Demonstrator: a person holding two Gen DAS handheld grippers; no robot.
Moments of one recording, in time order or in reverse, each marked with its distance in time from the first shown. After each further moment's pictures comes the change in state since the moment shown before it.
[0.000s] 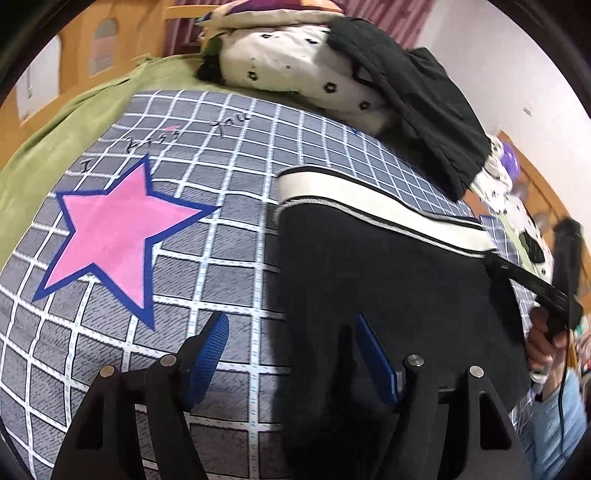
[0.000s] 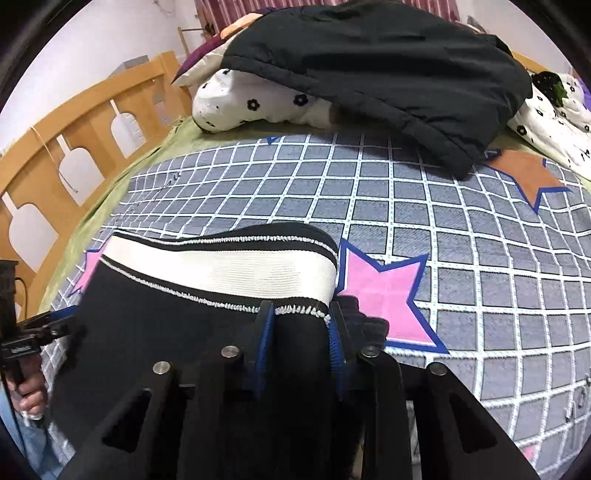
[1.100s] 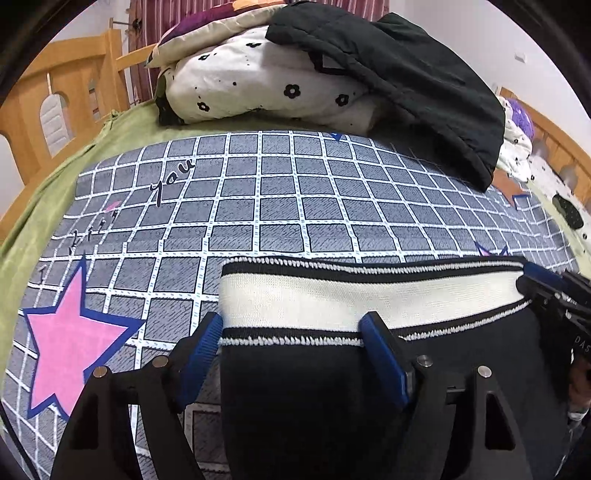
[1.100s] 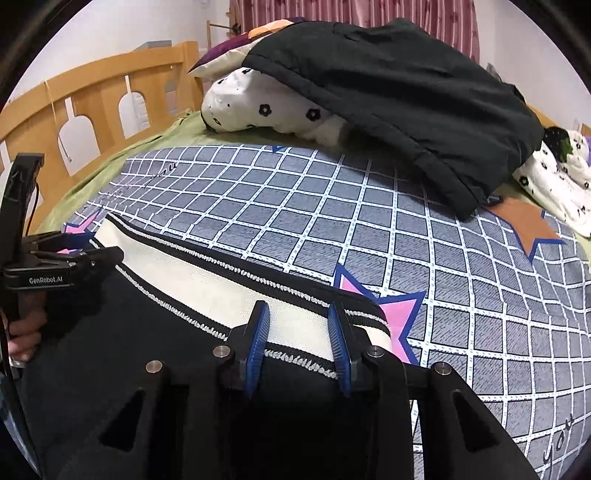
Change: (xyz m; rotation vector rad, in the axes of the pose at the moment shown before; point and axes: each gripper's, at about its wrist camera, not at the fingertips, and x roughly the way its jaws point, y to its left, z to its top) left arm 0.075 -0.080 0.056 0.234 -0.041 0.179; right arm 0.000 0.022 -0.004 -0.159 -0.063 -0.098
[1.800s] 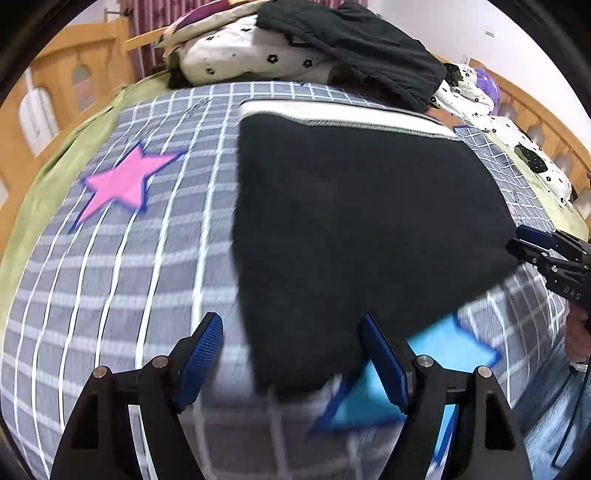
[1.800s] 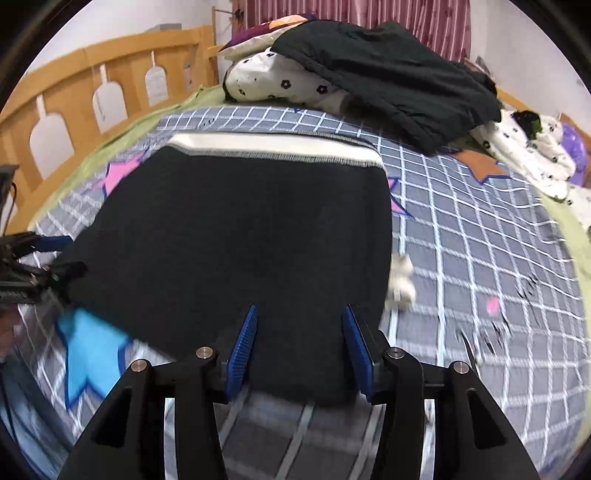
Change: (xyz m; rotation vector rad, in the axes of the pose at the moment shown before) left arm -0.143 0.005 -0.174 0.027 0.094 -0.048; right arm -0.124 0.055 -0.131 -0.024 0.089 -0.069
